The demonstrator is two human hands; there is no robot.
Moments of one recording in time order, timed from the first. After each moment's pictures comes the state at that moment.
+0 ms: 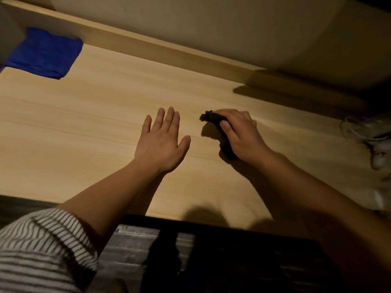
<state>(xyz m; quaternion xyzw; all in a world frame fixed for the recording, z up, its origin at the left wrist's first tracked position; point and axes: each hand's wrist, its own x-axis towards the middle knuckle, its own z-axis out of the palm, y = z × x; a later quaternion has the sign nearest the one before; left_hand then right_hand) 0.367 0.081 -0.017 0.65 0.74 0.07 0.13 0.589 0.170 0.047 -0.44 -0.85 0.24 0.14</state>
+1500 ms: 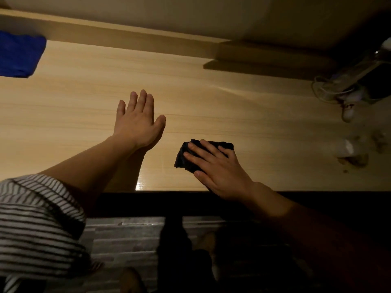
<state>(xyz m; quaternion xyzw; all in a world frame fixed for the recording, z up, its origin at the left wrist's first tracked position) 0.369 0.084 -0.010 0.66 0.74 0.02 0.13 0.660 0.034 0.002 -0.37 -0.91 0.16 -0.03</state>
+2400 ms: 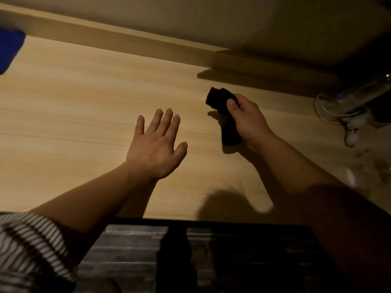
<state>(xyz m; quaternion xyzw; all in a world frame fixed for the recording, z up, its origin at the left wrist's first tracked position) 0.454 0.089 -0.014 0.71 0.70 0.03 0.12 0.671 0.197 0.059 -0.57 -0.61 0.48 0.26</state>
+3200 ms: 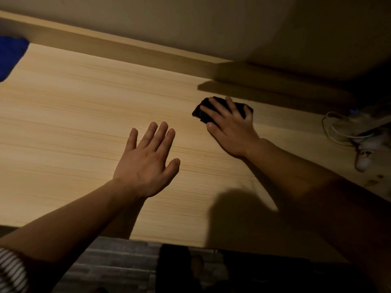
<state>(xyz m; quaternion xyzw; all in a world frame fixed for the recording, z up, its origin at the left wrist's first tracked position) 0.456 0.089 -0.018 0.70 0.71 0.02 0.11 0.679 0.268 -0.003 -0.43 -0.90 0.09 -0.04</state>
